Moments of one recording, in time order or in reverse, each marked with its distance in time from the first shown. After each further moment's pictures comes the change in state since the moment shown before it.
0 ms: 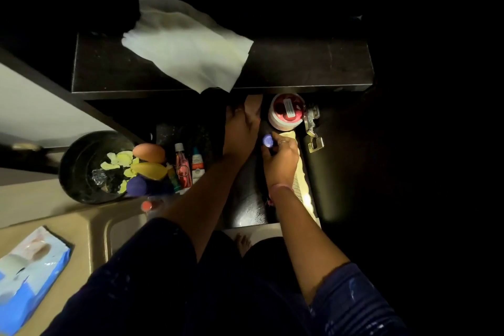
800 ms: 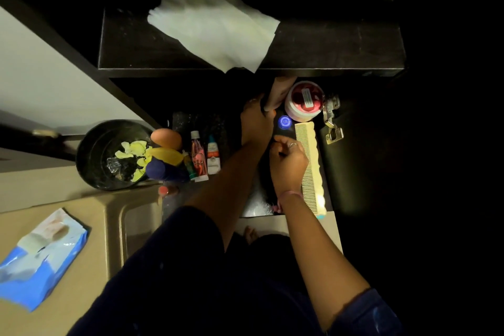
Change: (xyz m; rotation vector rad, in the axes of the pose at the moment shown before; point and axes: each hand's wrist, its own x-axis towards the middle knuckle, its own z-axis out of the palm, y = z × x) left_hand 0.001 -0.002 0.003 0.018 -0.034 -0.123; right_hand -0.034 -0.006 0.005 0.121 0.036 -0.003
